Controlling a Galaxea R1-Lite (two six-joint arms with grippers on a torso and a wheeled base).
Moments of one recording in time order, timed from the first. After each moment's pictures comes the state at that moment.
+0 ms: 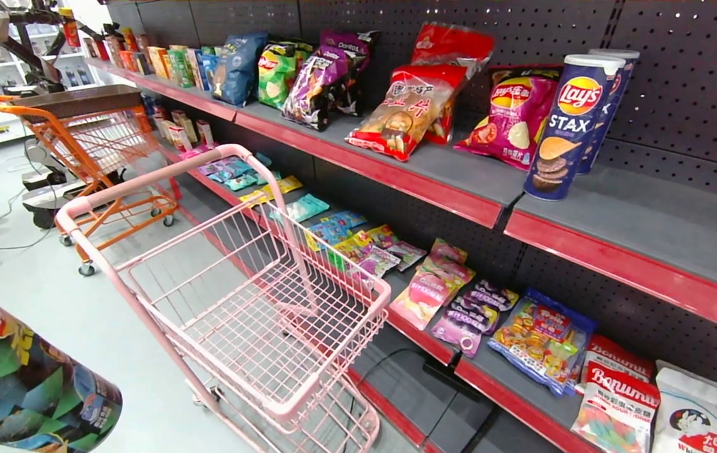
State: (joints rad) left arm 0.02 0.55 -0.42 -0.12 -0.28 0.00; right arm 0.00 0.00 0.00 0.00 0.01 -0.01
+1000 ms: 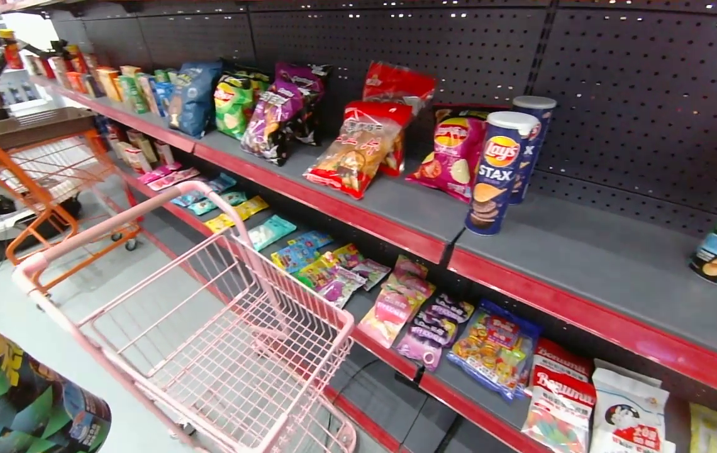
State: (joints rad) left arm 0.02 0.49 -0.42 -0.05 -0.26 0.05; right arm 0.00 0.00 0.00 0.00 0.01 0.00
